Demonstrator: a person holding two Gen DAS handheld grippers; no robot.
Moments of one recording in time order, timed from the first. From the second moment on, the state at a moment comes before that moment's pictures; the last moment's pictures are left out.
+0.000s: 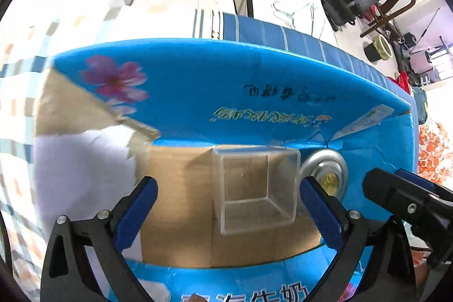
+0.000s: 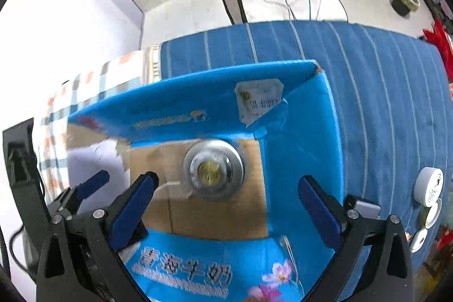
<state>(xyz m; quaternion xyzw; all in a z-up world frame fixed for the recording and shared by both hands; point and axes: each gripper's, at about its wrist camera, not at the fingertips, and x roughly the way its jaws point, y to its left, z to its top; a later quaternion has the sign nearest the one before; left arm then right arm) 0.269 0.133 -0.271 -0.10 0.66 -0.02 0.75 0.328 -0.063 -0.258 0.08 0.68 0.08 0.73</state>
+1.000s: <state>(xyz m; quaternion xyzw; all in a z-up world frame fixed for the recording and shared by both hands) 0.094 0.108 -0.101 -0.04 0.54 0.07 0.84 0.120 -0.119 -0.085 0.04 0.53 0.14 0.83</state>
